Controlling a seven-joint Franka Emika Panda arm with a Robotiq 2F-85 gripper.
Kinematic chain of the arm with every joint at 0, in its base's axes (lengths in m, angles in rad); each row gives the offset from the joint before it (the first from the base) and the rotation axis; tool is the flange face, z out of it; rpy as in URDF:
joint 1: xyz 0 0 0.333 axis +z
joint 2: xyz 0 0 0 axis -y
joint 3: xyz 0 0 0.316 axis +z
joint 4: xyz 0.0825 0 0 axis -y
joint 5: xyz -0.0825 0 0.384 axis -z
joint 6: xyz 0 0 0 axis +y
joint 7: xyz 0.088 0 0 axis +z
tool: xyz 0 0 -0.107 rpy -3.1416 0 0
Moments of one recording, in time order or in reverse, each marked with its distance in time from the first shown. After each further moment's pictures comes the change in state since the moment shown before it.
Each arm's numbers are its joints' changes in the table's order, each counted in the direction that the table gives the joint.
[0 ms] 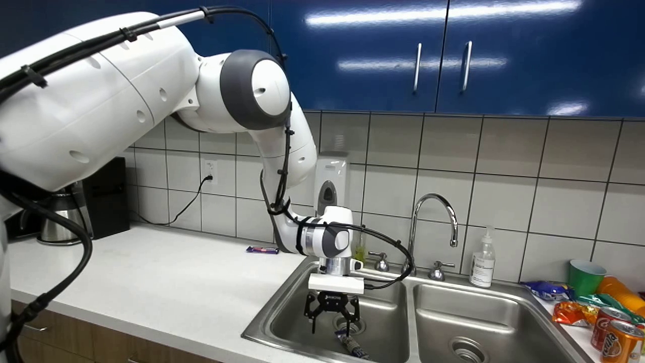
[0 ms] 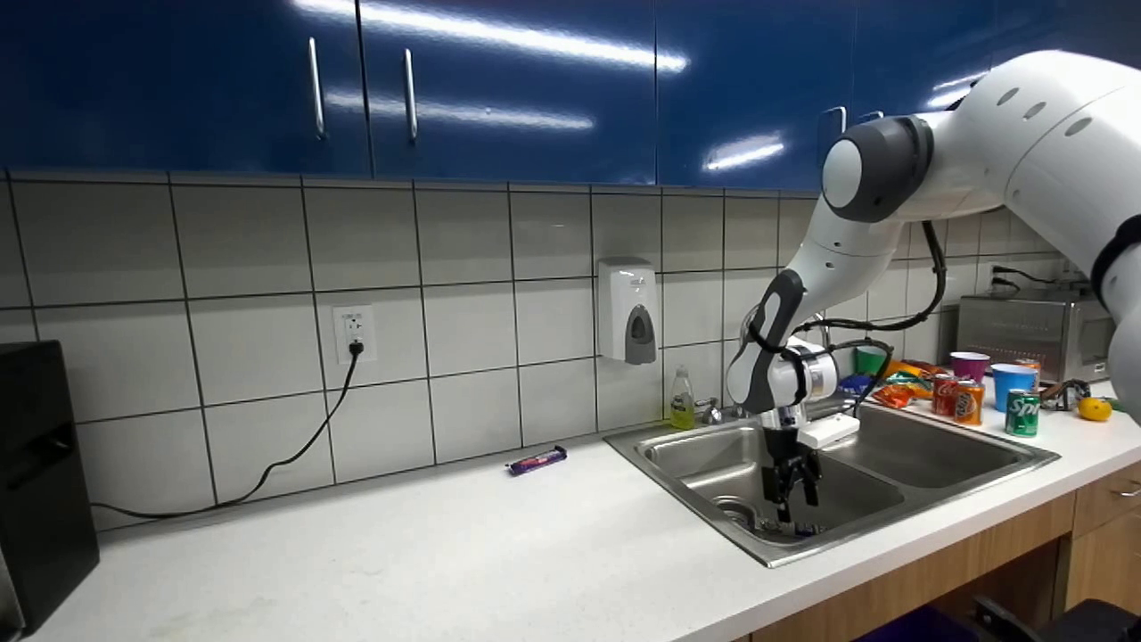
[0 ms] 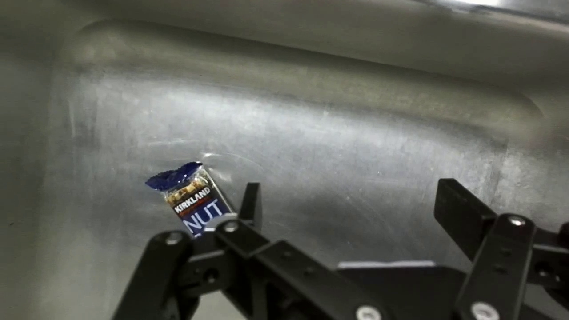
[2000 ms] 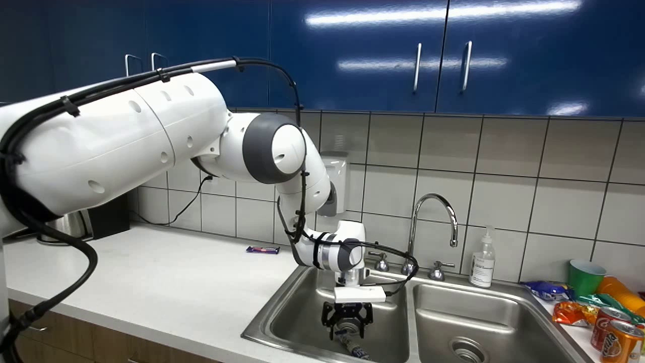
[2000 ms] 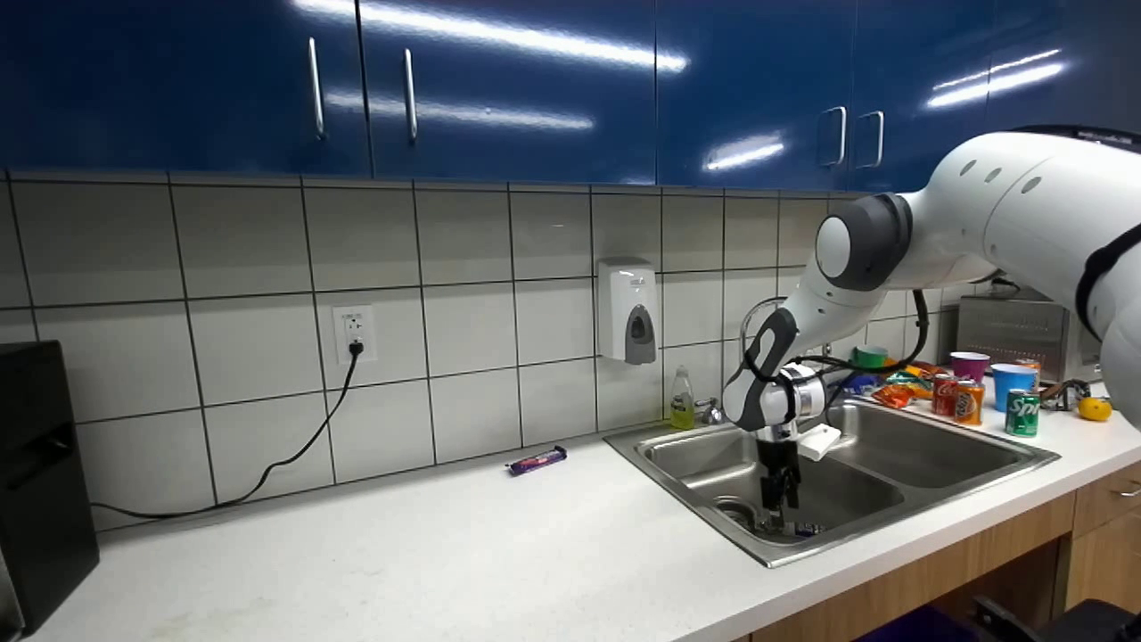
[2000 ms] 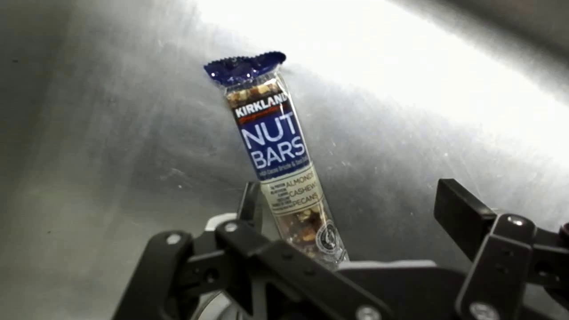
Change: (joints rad) arm -0.049 -0.252 0.024 0.347 0.009 0.030 0.263
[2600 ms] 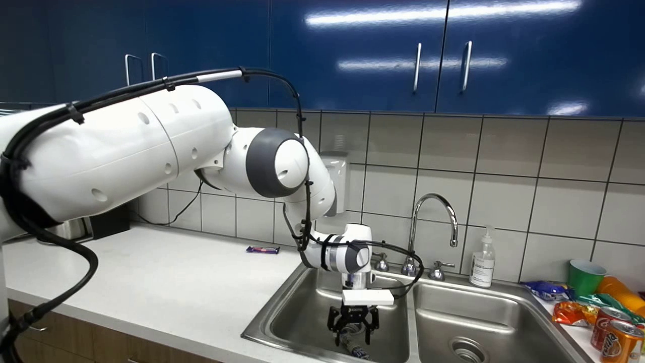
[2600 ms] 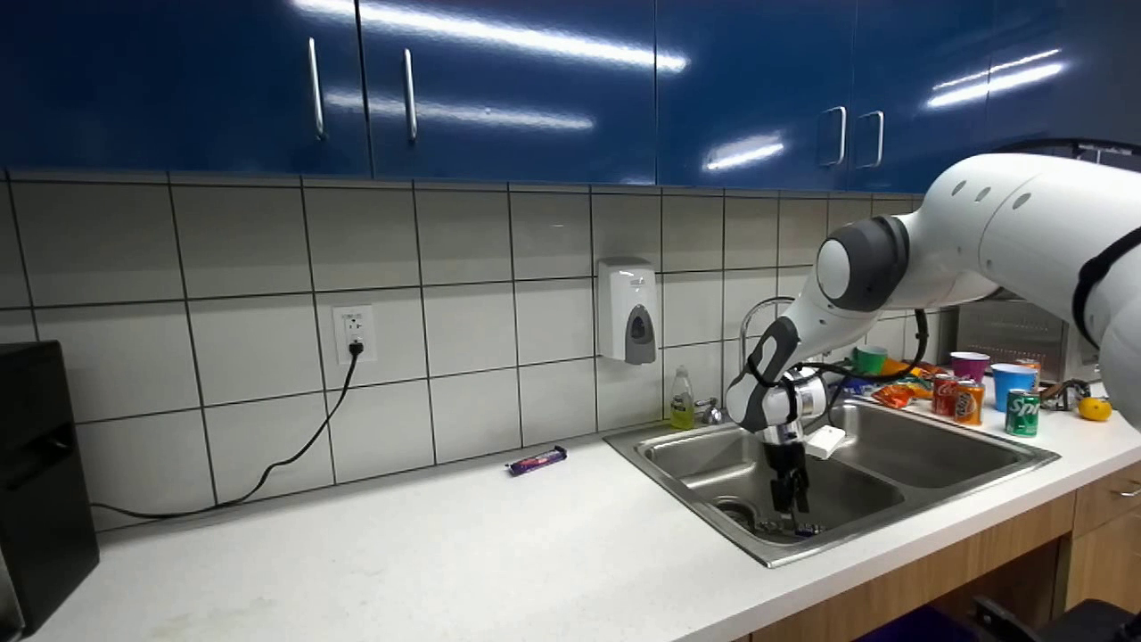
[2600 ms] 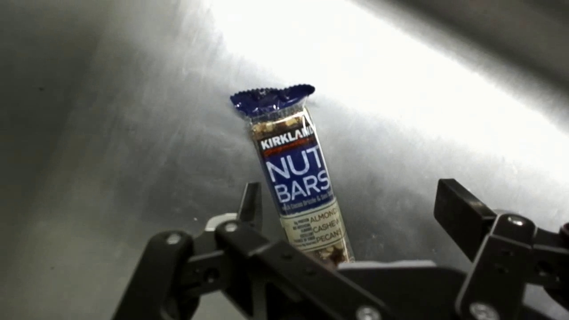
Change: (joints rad) arm -0.008 -0.070 -0.020 0.122 0.001 0.120 0.052
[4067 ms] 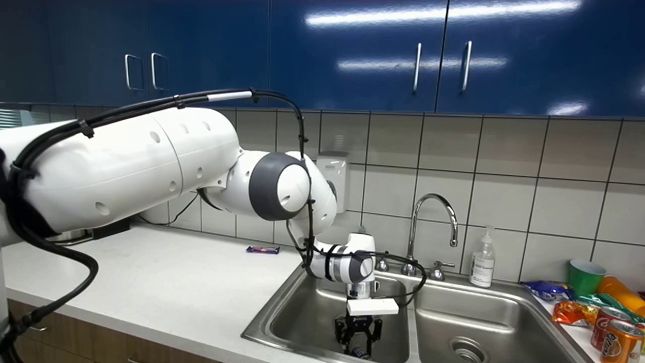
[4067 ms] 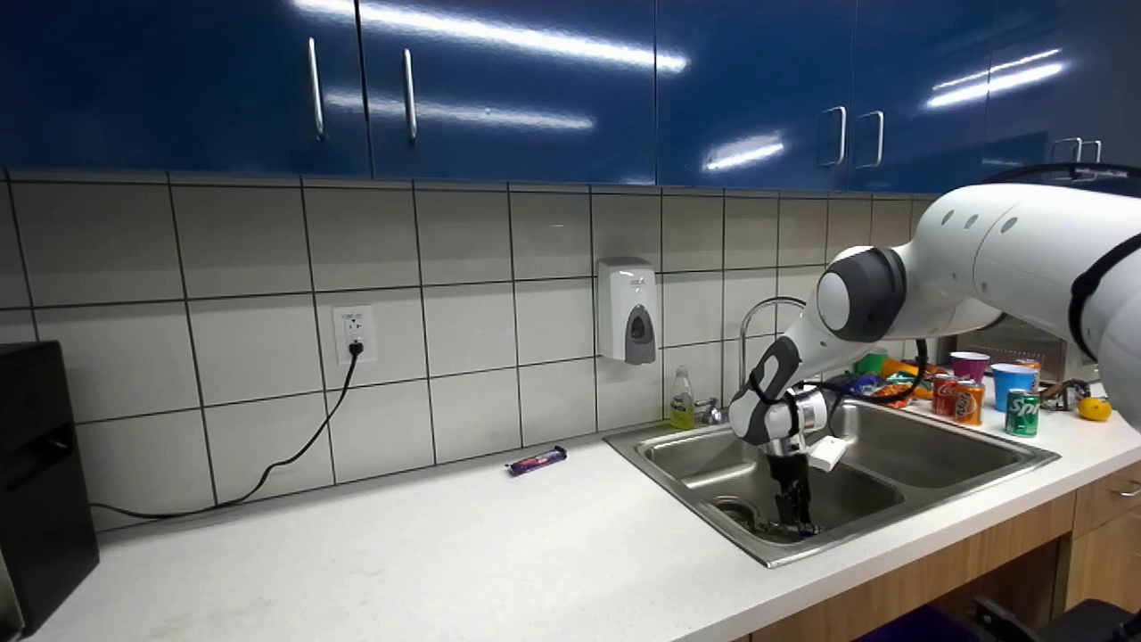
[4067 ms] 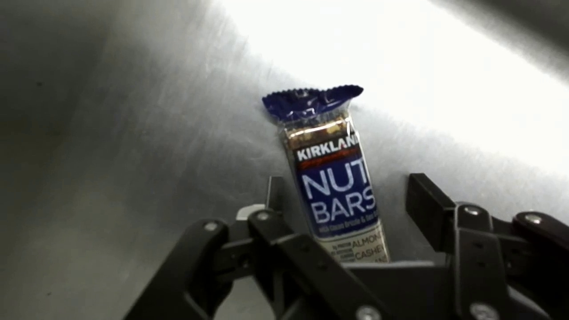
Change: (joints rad) arm -0.007 -0.110 -0.014 0.132 0.000 0.016 0.024
